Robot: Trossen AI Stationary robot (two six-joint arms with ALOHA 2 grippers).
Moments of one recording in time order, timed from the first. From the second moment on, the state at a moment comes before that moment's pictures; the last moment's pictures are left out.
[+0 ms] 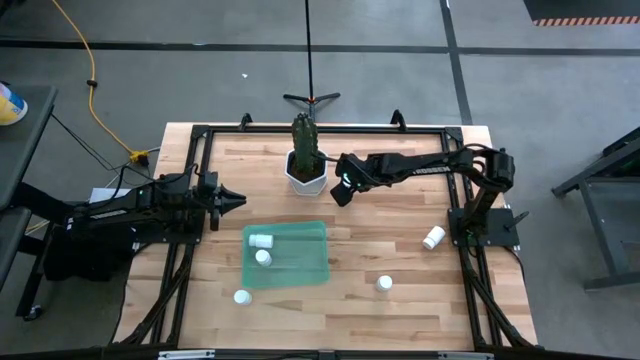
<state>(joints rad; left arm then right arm) 0.16 0.05 0.23 -0.47 0.01 -0.35 -0.24 1.77 1.18 -0.53 0.18 0.63</state>
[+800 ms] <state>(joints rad) 0.16 0.05 0.23 -0.47 0.01 -0.35 -0.24 1.77 1.18 -0.53 0.15 0.62</state>
